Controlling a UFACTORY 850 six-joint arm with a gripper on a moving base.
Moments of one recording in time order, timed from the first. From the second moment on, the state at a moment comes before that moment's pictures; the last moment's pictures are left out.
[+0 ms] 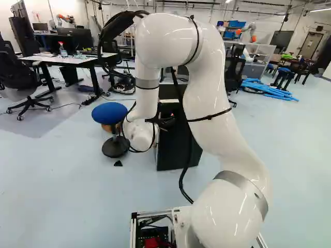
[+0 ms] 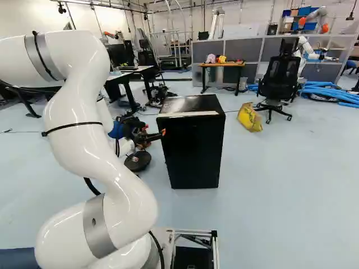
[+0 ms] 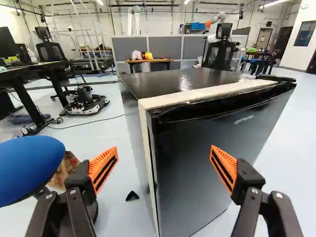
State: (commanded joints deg) arm 31.8 -36.9 -38.6 54.1 79.4 0.0
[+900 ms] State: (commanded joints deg) arm 30.0 -38.7 -41.7 55.1 81.1 0.0
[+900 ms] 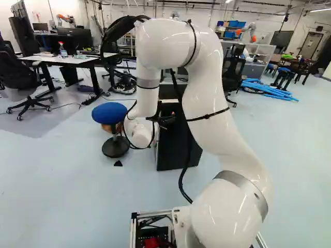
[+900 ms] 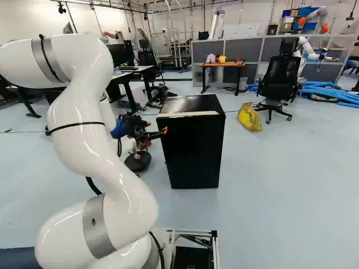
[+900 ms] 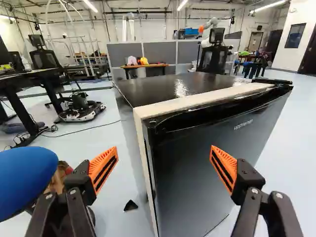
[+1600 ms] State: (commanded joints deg) arm 28.1 -40.2 -44.2 57.5 82.7 0.0
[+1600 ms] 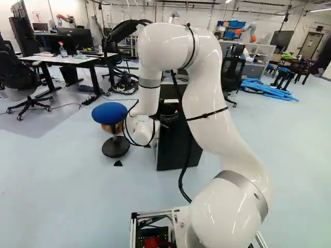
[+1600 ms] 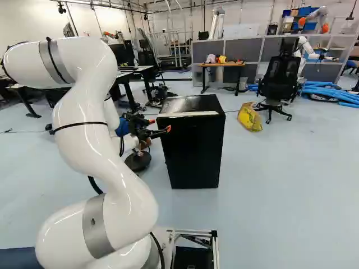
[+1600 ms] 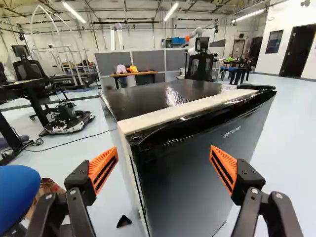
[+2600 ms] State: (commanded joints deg) arm 27.8 -40.2 -44.2 60.8 85.3 0.0
